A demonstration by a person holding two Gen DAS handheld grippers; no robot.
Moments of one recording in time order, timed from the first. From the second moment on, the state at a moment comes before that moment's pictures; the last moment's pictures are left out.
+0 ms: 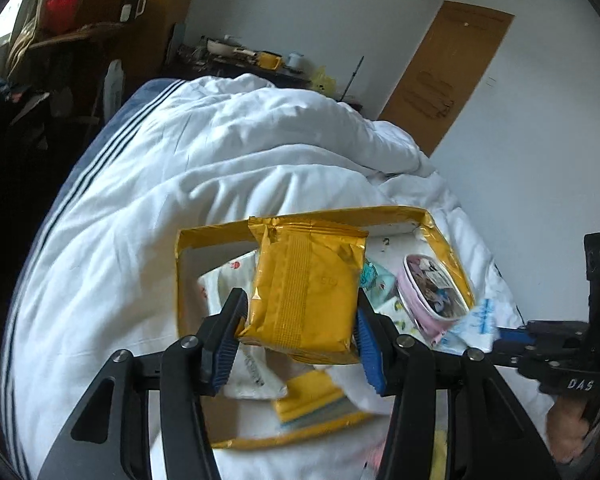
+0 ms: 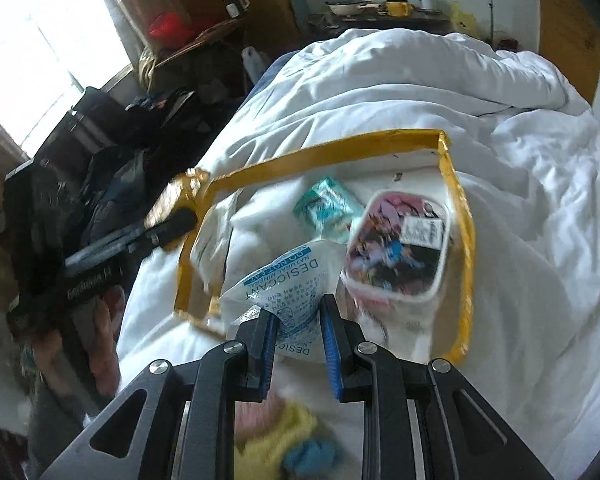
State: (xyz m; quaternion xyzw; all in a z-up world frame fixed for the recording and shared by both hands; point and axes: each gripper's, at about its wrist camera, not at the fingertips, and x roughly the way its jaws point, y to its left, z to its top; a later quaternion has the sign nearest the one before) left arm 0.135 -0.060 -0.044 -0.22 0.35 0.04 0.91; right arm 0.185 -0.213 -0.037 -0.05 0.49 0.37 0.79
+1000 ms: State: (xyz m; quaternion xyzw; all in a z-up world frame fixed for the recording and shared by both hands) left arm 0.126 -0.058 -0.055 -0.26 0.35 0.03 0.90; right arm 0.165 -0.239 -0.043 0.04 0.48 0.40 0.78
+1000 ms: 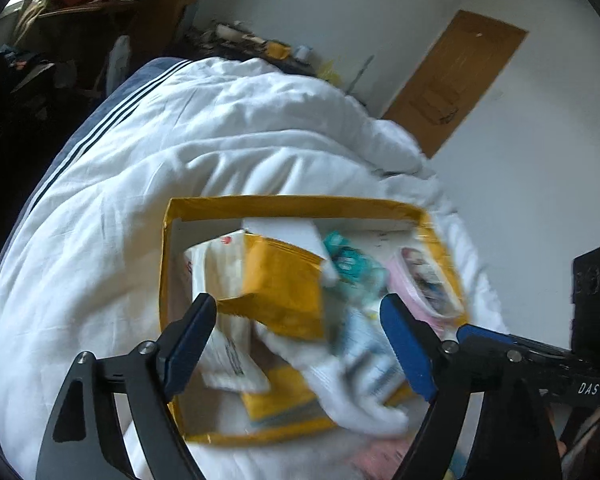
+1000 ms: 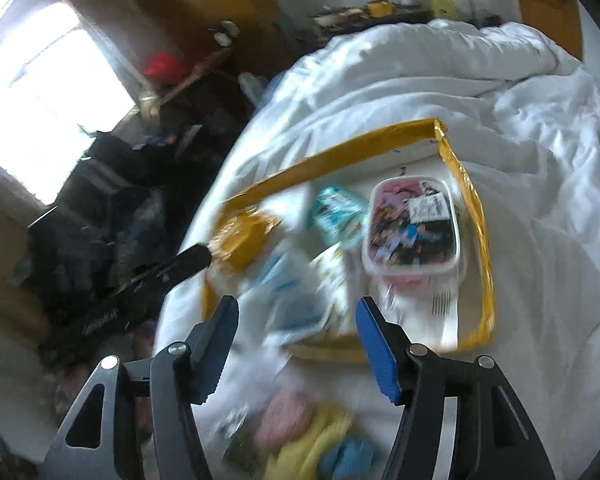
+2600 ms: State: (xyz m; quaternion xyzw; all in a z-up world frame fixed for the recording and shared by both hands) left arm -0.017 -0.188 -0.039 -0.10 0.38 -0.21 0.90; right arm 0.041 -0.326 -0.076 0.04 0.46 0.47 0.75
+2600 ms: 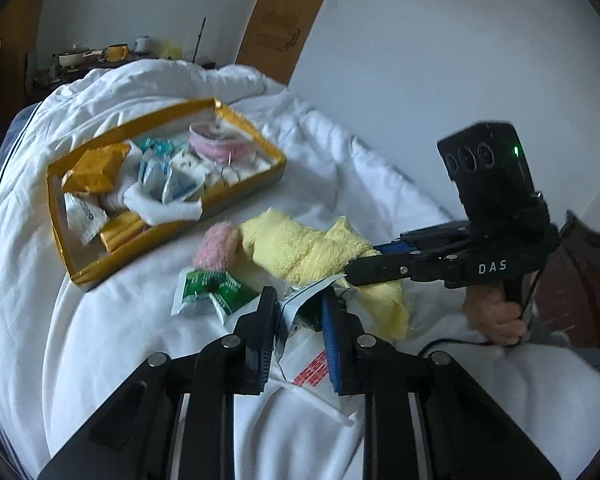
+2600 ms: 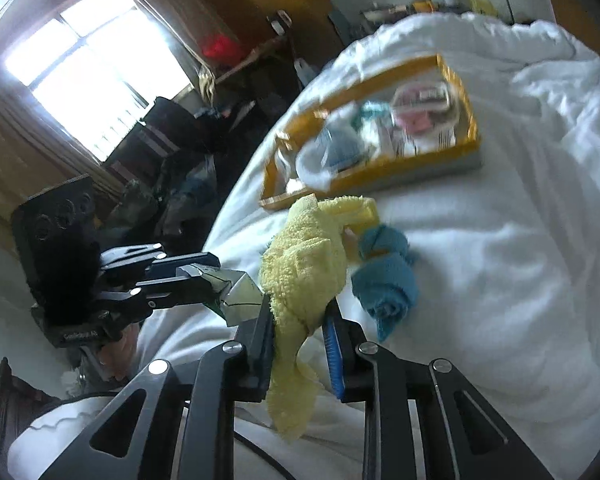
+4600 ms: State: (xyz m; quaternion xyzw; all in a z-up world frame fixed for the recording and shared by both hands) left arm 0.182 -0.087 -0.073 -0.34 0.35 0.06 0.87; right arm 0.219 -0.251 -0.073 0.08 0.44 0.36 0.82
